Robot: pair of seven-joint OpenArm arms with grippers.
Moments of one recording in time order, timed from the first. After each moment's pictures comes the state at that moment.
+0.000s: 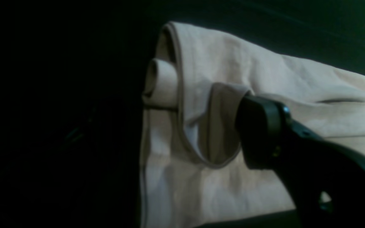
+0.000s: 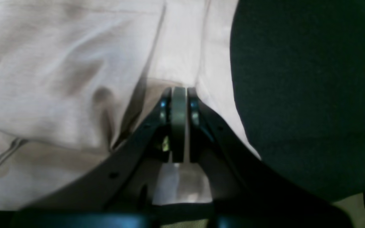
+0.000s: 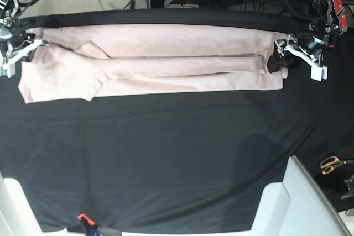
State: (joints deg) left arm 12.2 -20.4 -27.5 61.1 -35.5 -41.1 30.2; right arm -14.6 5.4 37.8 78.6 1.6 29.7 -29.3
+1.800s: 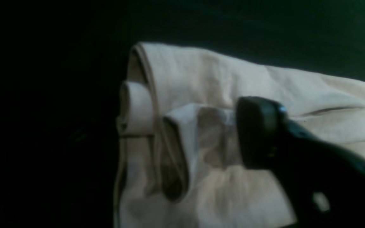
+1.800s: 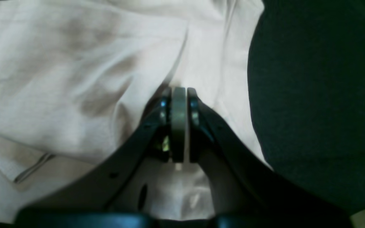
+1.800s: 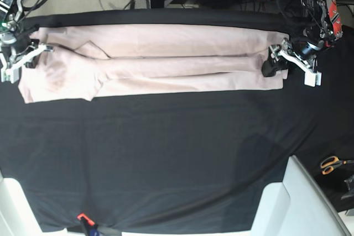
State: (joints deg) left arm 9.2 -17.9 -28.0 60.1 -31.0 -41.6 30.7; right arm -13.4 4.0 37.0 79.8 1.7 29.2 -29.1
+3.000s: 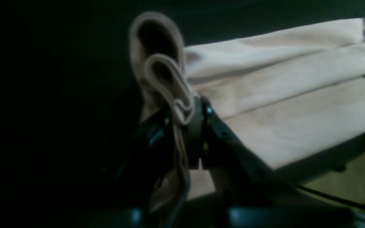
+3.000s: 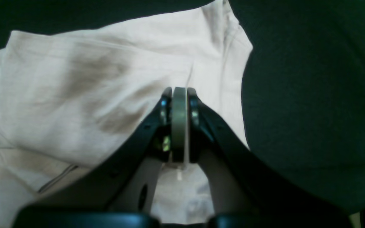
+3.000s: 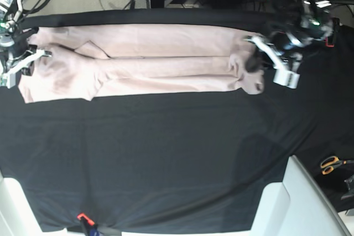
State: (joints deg) left arm 22.5 -14.5 -14.3 94.0 -28.6 -33.0 34.5; right arm -13.6 1.9 38.1 86.0 1.6 29.6 -29.5
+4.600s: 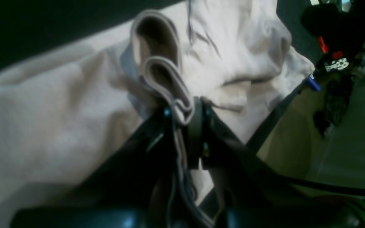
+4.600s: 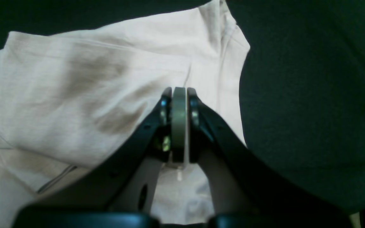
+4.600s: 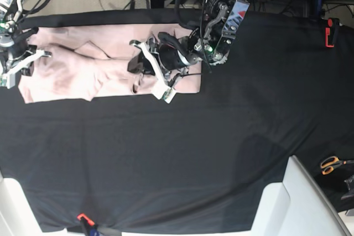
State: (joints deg) left arm 4.6 -0.5 19.2 74.2 -28.6 -25.5 33.5; right arm -13.6 2.0 38.2 86.0 1.6 29.6 -29.5
